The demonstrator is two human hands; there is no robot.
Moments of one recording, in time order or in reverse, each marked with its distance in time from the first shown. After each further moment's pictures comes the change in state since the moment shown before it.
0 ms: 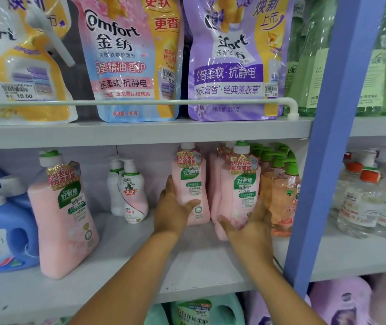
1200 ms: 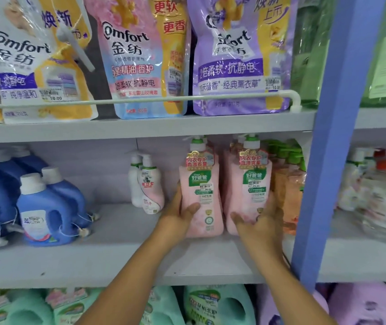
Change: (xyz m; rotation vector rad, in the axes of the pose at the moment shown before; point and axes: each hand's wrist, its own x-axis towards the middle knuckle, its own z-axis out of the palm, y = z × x) left_hand -0.053 -0.003 -0.034 -0.257 -0.163 0.017; right_hand 0.002 0.005 -0.006 0.063 -0.072 0.044
